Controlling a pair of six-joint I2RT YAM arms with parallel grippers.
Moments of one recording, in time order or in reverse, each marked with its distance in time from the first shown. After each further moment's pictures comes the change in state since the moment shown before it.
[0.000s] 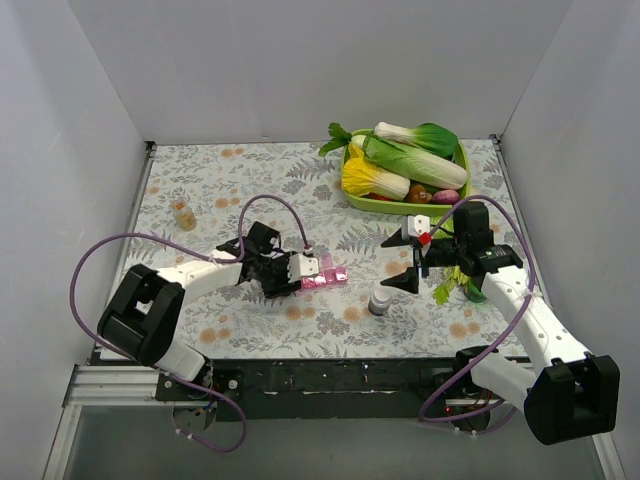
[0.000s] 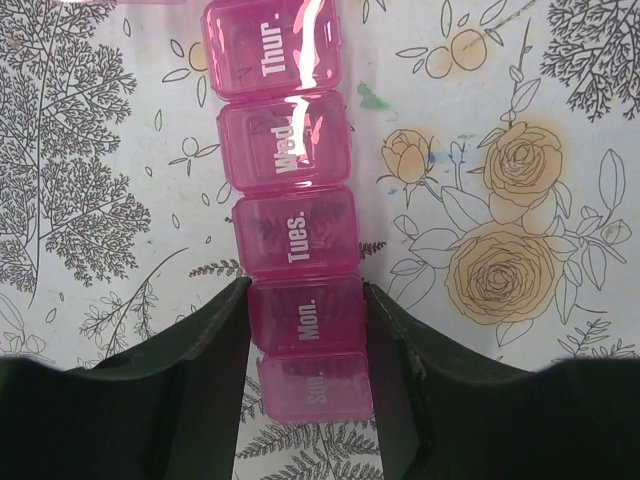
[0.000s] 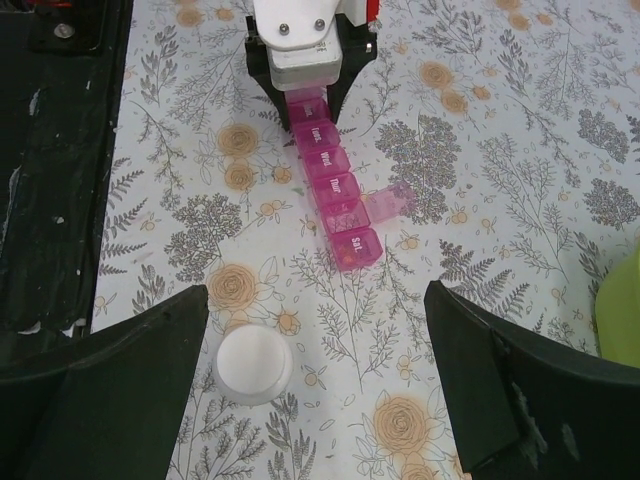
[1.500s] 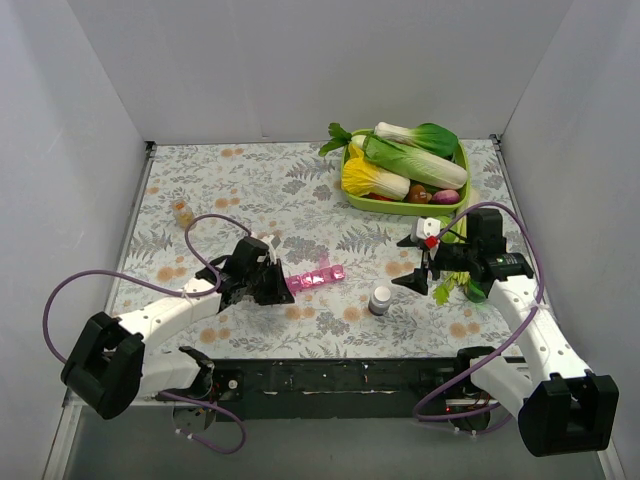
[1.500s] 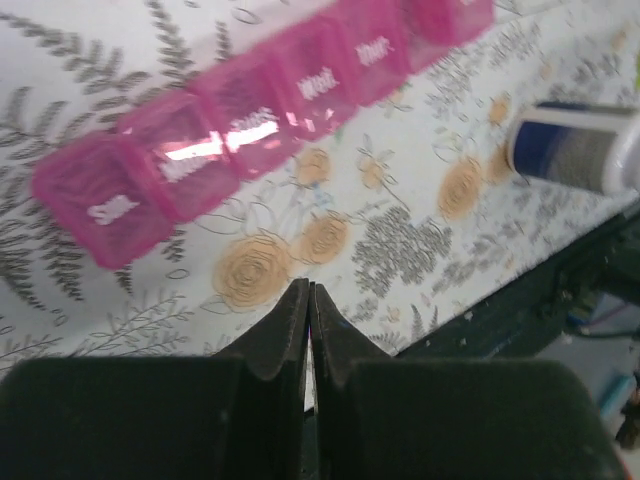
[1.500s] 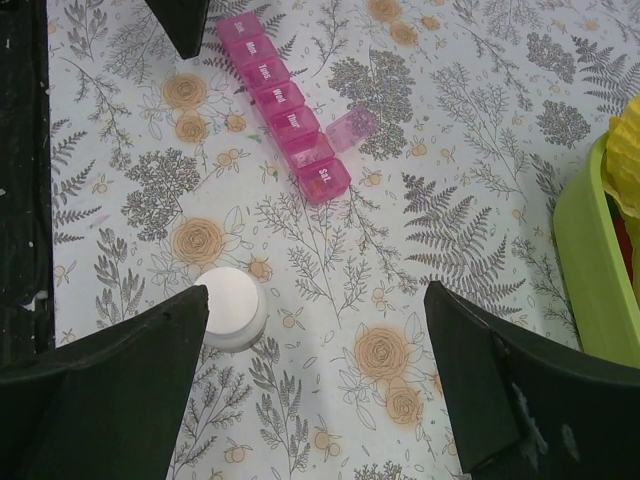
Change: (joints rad) left arm -0.057 -0.319 -0.164 0.048 -0.113 -1.503; right arm -0.091 -0.071 -0.034 -0.069 0.080 -0.047
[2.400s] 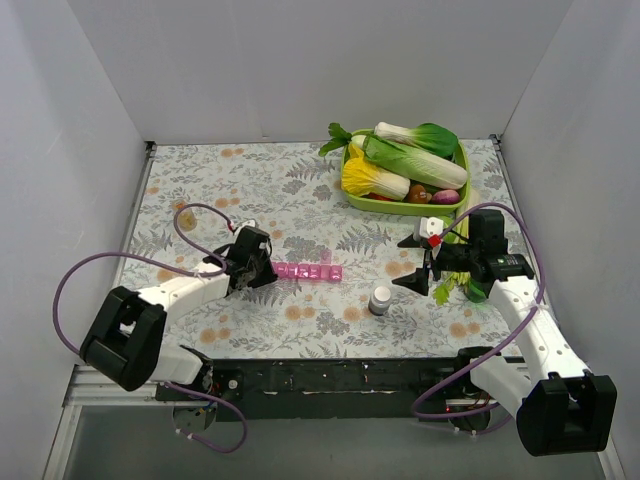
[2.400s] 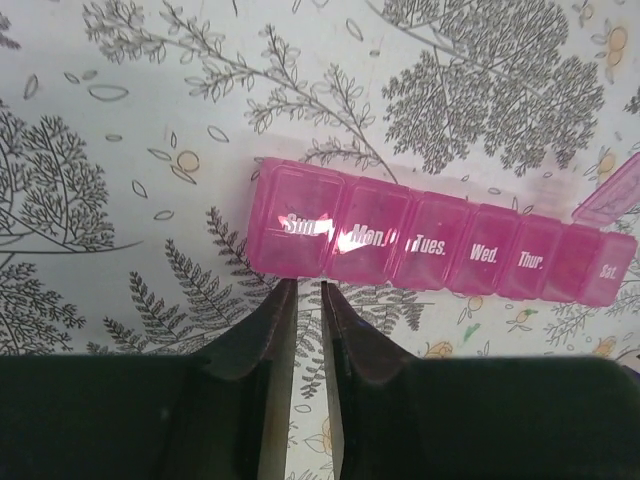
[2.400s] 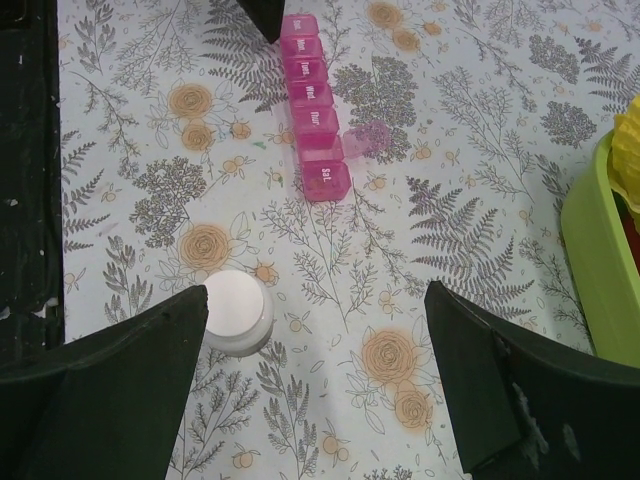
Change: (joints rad) left arm 0.062 0.165 0.049 0.039 -0.441 -0.134; right arm -0.026 0.000 -0.014 0.014 -0.035 0.025
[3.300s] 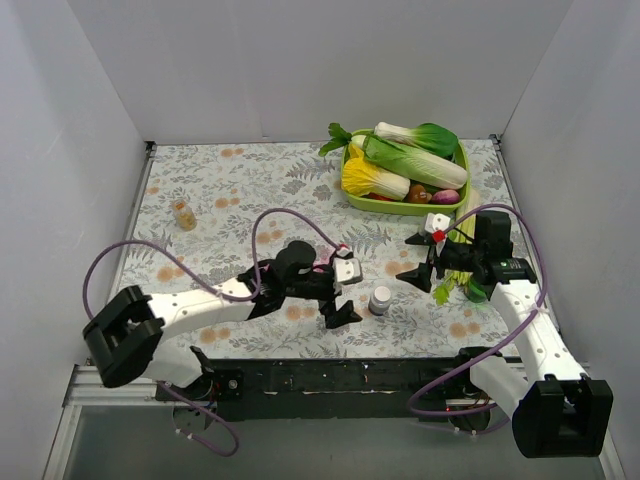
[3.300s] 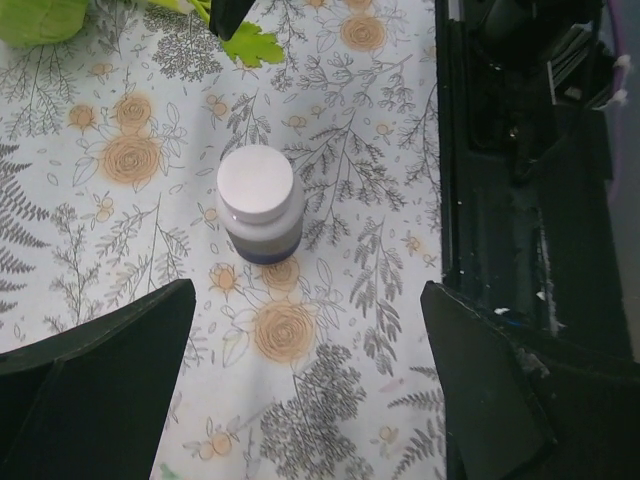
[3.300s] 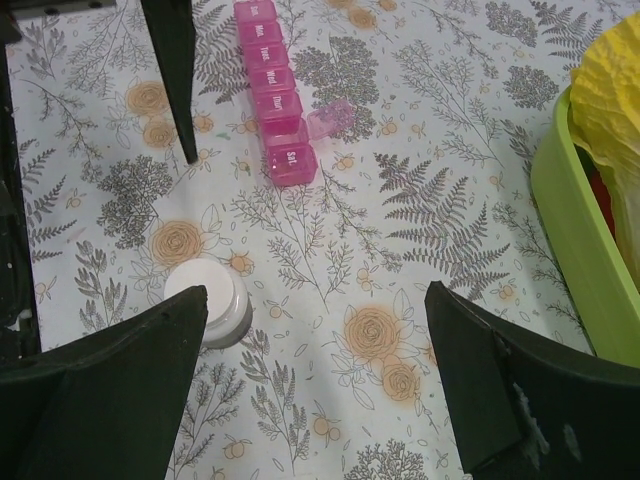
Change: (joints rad) left arm -0.418 -0.070 0.039 0.451 0.640 0.909; right arm -0.052 -0.019 -0.035 0.072 0.035 0.079
